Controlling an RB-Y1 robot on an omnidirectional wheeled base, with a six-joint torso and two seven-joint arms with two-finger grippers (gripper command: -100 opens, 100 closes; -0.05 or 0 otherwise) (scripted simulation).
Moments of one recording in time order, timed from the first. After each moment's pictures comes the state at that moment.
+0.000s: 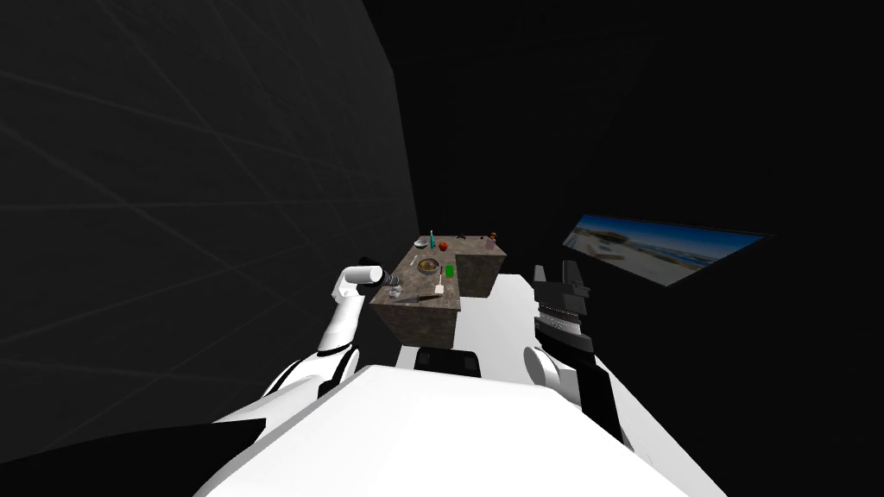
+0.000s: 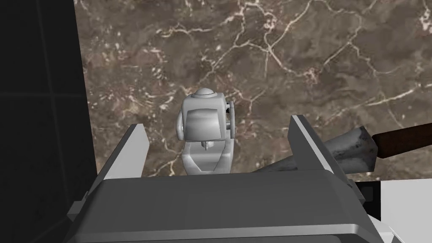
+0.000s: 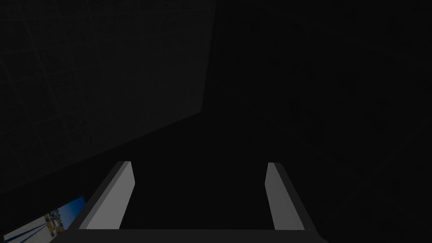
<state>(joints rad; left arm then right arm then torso) -0.25 0.37 0.28 -1.85 0.37 1.62 1.46 0.55 0.01 -0.06 -2.32 -0.11 -0.50 0.02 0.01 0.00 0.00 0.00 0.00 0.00</state>
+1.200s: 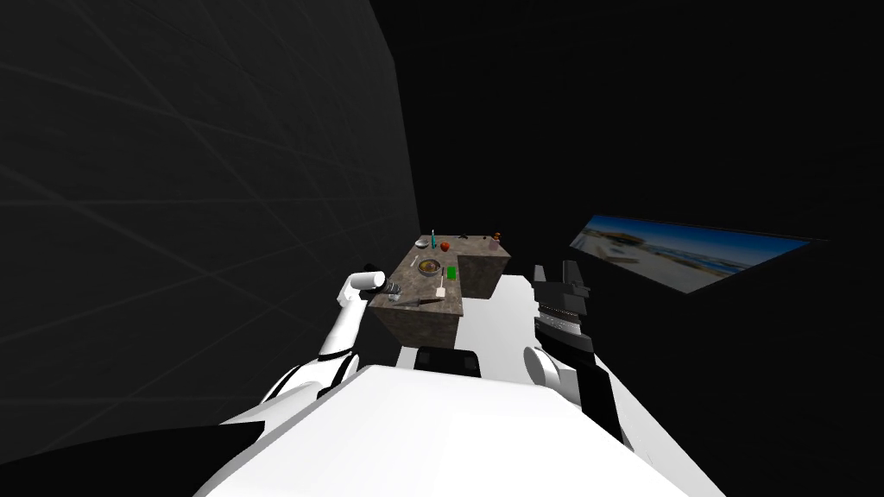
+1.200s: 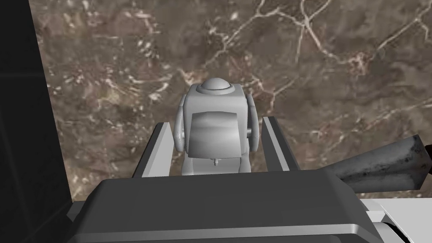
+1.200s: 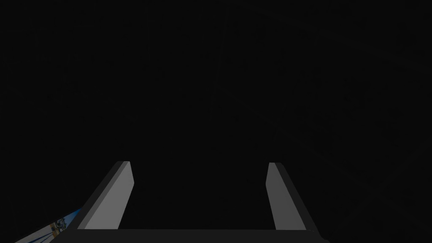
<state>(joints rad) -0.22 0.35 0.27 -1.73 0.36 1.60 1.45 0.55 0.01 -0.06 -2.32 -0.11 -0.50 0.02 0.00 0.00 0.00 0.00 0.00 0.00</state>
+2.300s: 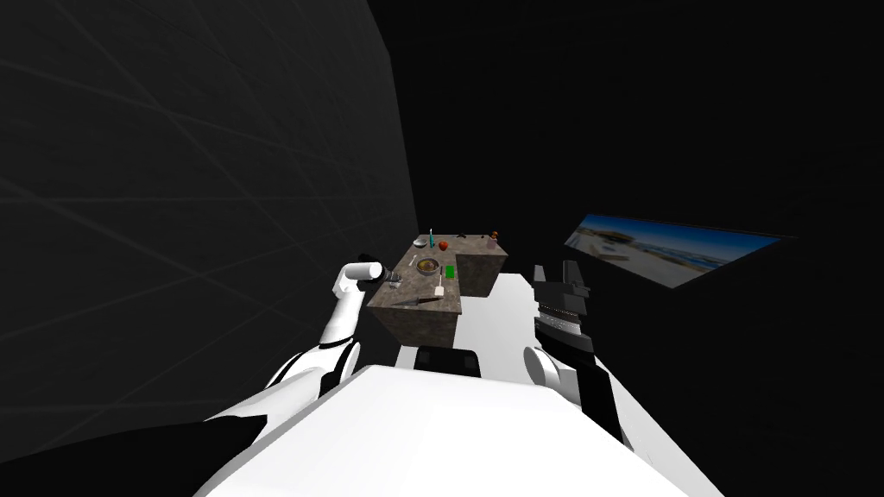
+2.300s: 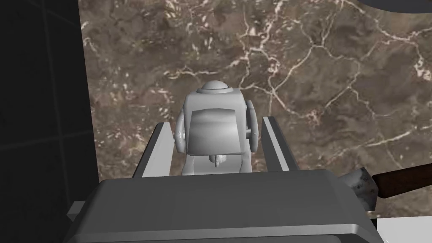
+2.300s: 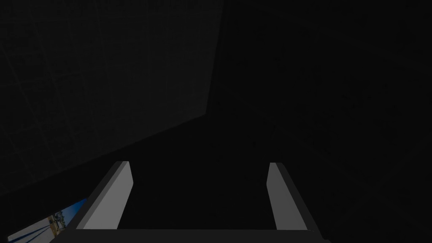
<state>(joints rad) -0.30 0.40 0.29 -1.80 0.40 1.58 1.46 0.55 0.01 -0.06 -2.32 -0.11 -0.50 0.02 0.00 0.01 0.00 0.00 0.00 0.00</state>
